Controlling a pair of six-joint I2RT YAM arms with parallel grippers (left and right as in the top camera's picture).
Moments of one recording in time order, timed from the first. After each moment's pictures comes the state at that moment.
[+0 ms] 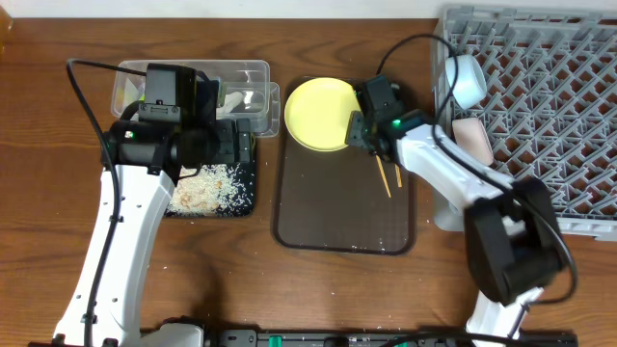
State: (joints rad) left arm -0.10 1.41 1.35 -1.02 0.20 -0.15; right arm 0.46 1.98 1.33 -0.44 0.08 0.68
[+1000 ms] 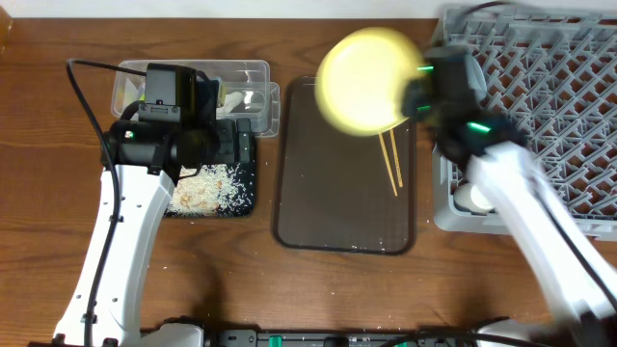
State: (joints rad) left arm -0.10 1.41 1.35 -1.02 0.20 -0.15; right arm 0.30 1.49 1.33 -0.53 0.24 0.46
